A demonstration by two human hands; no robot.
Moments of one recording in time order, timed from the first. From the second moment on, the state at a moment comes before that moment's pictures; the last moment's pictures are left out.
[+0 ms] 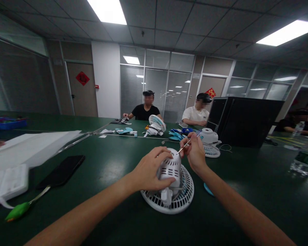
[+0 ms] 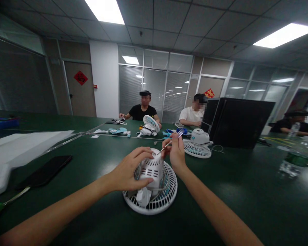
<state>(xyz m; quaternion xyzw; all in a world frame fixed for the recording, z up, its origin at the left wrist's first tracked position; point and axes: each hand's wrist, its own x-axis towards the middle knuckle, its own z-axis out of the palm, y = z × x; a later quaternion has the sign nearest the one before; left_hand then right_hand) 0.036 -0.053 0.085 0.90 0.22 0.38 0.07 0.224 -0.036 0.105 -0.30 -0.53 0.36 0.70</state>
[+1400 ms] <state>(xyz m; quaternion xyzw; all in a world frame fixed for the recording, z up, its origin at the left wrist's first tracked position) 0.036 -0.054 0.082 0.90 0.24 0.37 0.04 0.209 -0.035 0.114 -0.30 -0.69 0.29 0.59</state>
